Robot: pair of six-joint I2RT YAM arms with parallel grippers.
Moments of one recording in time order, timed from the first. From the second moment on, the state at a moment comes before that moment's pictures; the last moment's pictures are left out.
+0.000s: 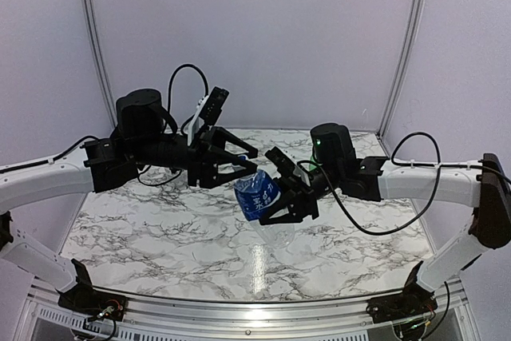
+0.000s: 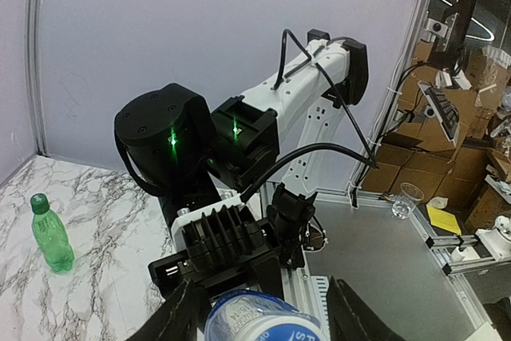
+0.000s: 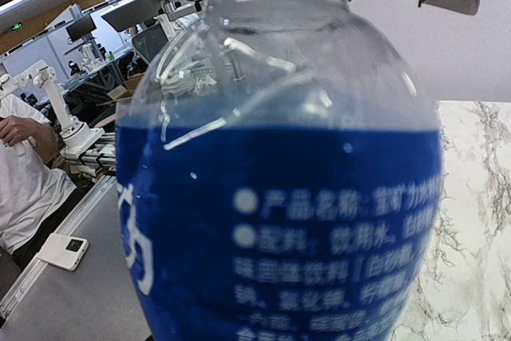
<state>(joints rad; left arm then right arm) -0.92 1.34 1.12 0.16 0.73 -0.17 0.83 1.49 1.00 0.06 -1.20 -0.13</state>
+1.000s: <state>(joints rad) -1.01 1.27 1.05 0.15 -0.01 -0.48 0.86 1.45 1.02 0.06 -0.61 -0.11</state>
